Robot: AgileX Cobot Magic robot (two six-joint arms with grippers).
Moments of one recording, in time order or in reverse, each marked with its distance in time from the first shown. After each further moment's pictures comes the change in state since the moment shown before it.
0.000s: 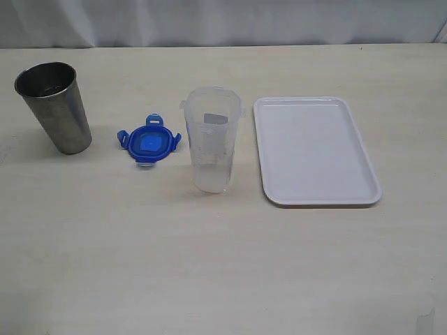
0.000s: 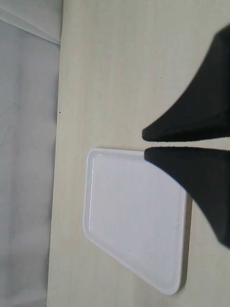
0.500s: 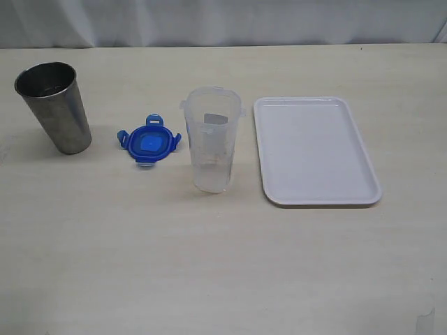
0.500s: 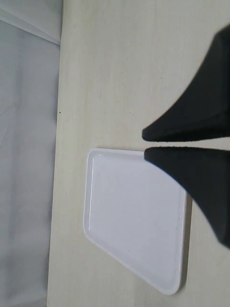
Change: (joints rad) left arm 0.000 0.000 0.000 0.074 -0.111 0.034; right arm 0.000 0.000 0.000 0.000 0.000 0.000
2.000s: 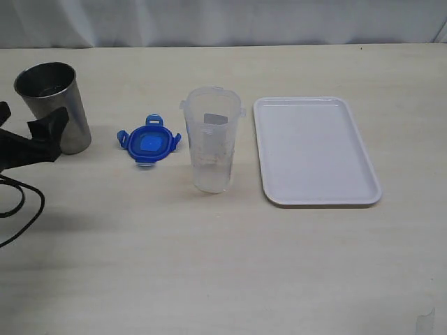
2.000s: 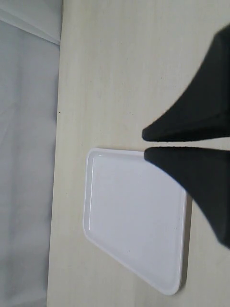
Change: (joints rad) left arm 0.000 1.747 -0.248 0.103 -1.426 -0.224; right arm 0.000 0.000 0.000 0.000 0.000 0.000
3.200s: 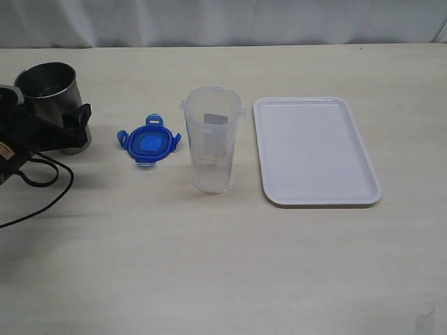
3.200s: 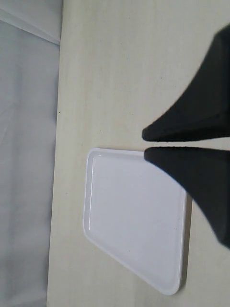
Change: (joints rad) left arm 0.000 0.315 -0.276 0.009 -0.012 0.072; right arm 0.000 0.000 0.000 0.000 0.000 0.000
